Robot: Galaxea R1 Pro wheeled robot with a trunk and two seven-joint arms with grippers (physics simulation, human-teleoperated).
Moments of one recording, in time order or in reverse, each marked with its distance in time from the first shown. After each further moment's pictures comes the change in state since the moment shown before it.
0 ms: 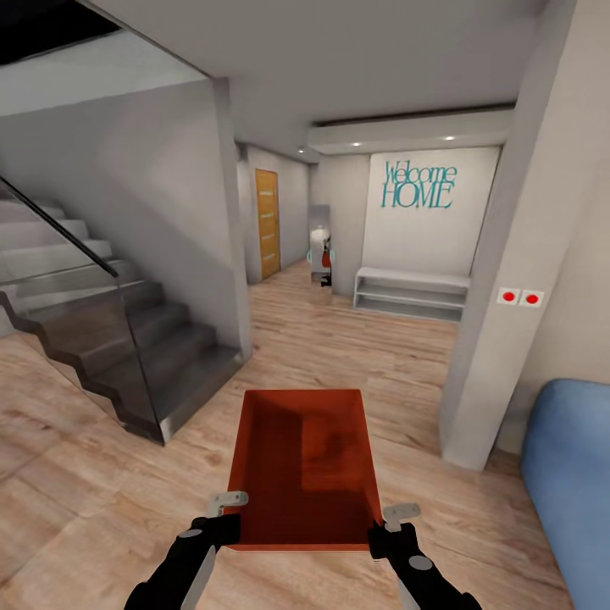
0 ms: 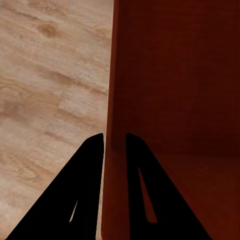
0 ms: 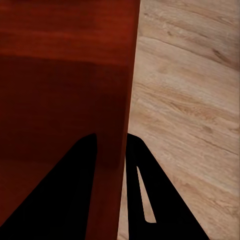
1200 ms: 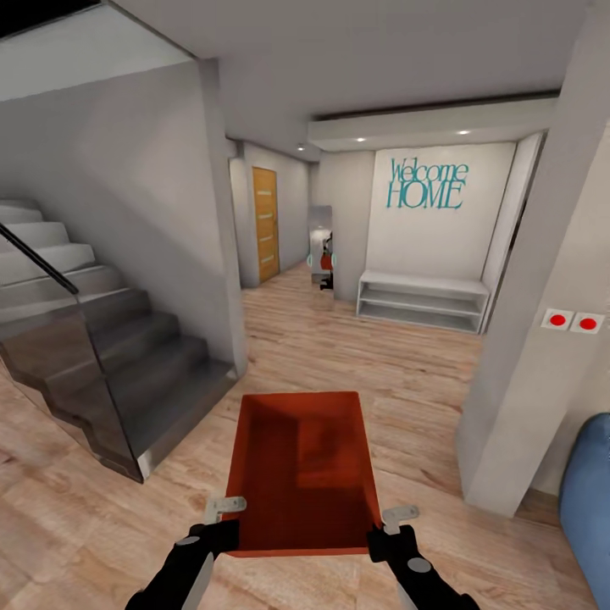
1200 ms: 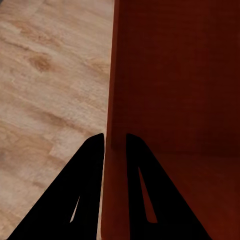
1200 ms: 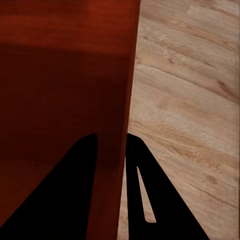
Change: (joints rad) left arm 0.015 -0.006 0.031 0.008 -0.010 -0.013 -0.006; right arm 0.000 0.001 0.023 0.011 0.000 0.002 -0.009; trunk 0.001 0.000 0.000
